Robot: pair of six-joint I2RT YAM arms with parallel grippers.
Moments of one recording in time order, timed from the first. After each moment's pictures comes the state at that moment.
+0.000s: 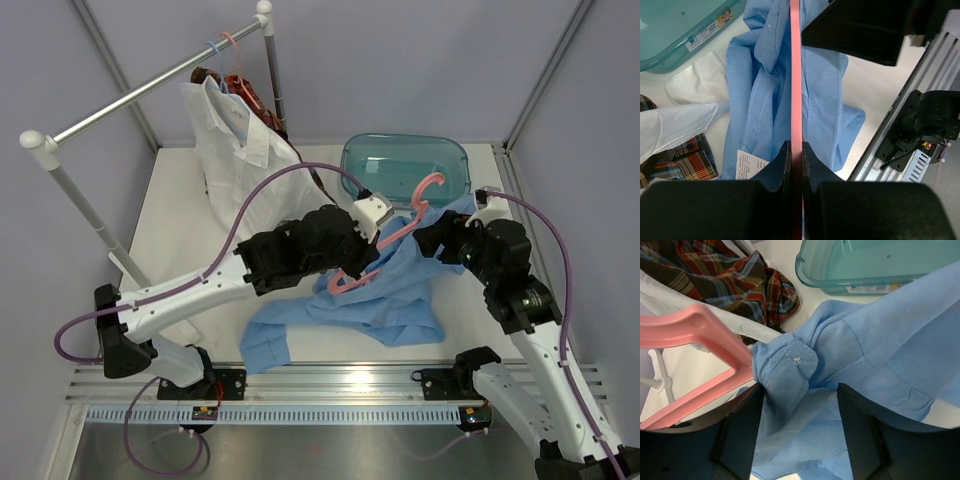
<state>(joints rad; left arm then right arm) -1.14 1.43 1.44 -0.48 -0.10 -0.20 0.27 0.69 0.87 -0.49 -0.10 0.45</state>
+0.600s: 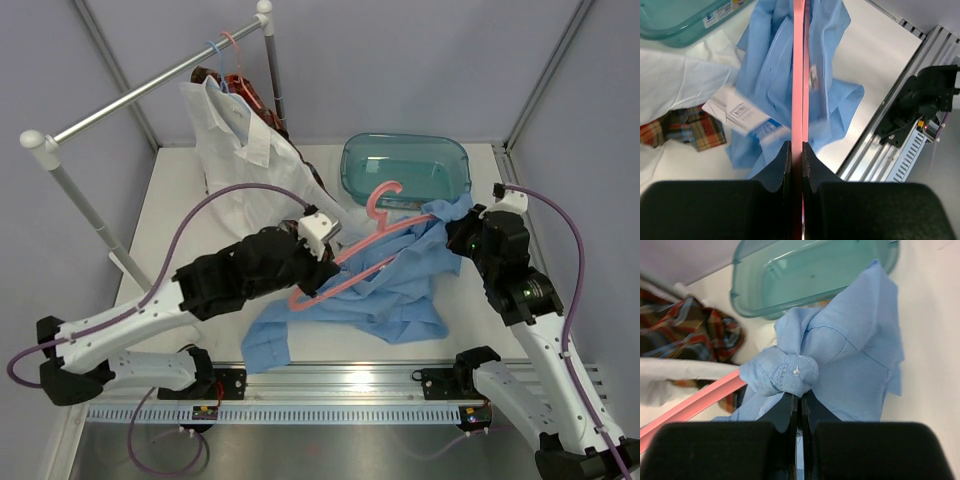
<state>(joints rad) -1.15 1.12 1.22 -0.52 -0.13 -0.23 0.27 0.75 0.92 -0.55 0.19 0.50</state>
